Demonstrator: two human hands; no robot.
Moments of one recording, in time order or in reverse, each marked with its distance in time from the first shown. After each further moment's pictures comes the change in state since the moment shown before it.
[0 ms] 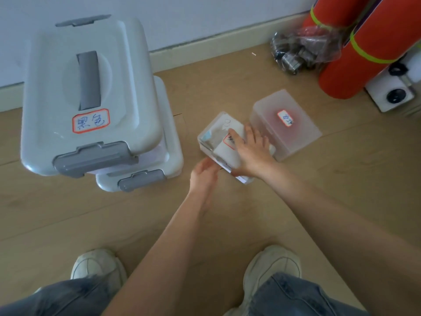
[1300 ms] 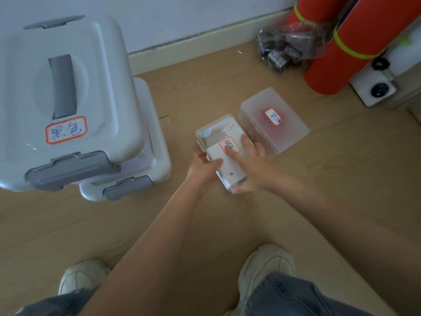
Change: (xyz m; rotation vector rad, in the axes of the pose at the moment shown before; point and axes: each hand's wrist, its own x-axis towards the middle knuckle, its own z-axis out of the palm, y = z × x) left_hand 0.029 0.014 0.021 0.223 -0.005 -0.101; right_hand -0.035 0.030 0.006 0.048 -0.109 -0.083
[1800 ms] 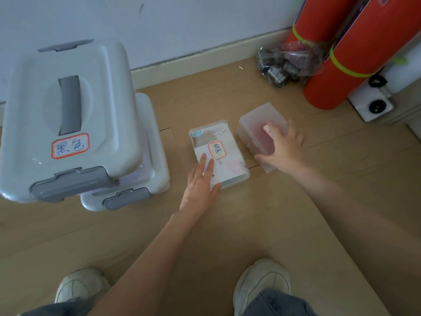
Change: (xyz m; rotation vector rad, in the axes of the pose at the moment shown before) left_hand -0.016 -0.021 -0.013 0.985 0.072 0.664; right_hand 0.023 0.060 -0.048 0.135 0.365 0.324
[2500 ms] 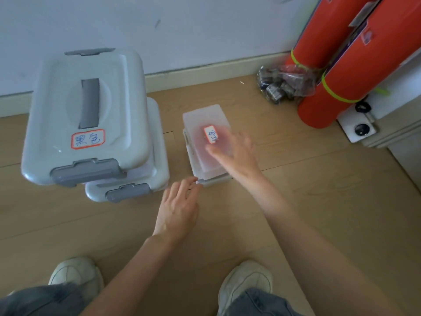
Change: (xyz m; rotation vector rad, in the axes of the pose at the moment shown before) left_hand -0.069 0.018 -0.048 0.317 0.264 0.200; right_hand -0.044 -0.093 -0.015 0.494 -0.071 -0.066
